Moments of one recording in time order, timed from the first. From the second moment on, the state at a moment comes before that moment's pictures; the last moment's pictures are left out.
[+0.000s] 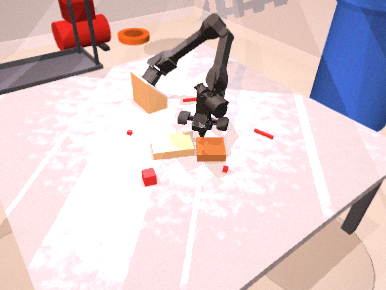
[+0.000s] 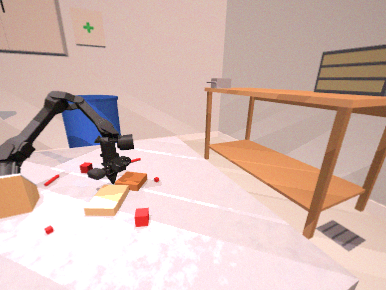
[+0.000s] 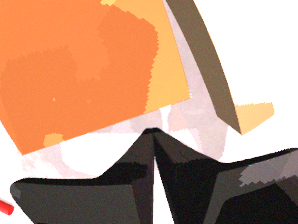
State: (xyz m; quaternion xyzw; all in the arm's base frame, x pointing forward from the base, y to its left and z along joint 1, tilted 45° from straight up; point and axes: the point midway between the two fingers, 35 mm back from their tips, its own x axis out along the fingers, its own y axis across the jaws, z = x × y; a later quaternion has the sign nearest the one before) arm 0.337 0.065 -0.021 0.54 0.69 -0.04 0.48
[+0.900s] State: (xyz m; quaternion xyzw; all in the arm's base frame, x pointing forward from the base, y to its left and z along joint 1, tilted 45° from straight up) arm 0.315 0.052 0.021 0.54 0.69 -0.04 0.48
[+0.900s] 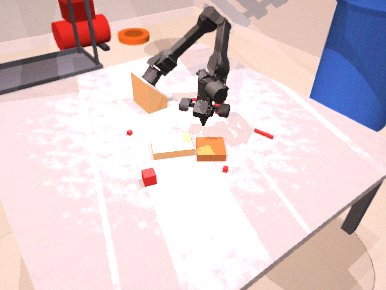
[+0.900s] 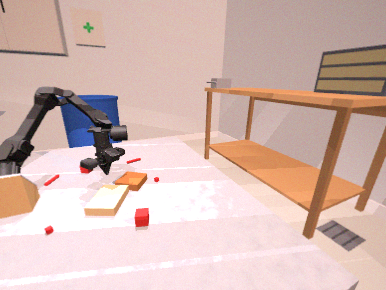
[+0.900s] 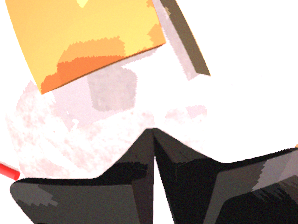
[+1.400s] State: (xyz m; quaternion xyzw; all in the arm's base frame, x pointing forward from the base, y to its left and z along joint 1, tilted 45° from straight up) arm 0.331 0.044 0.038 0.48 0.69 0.05 0.55
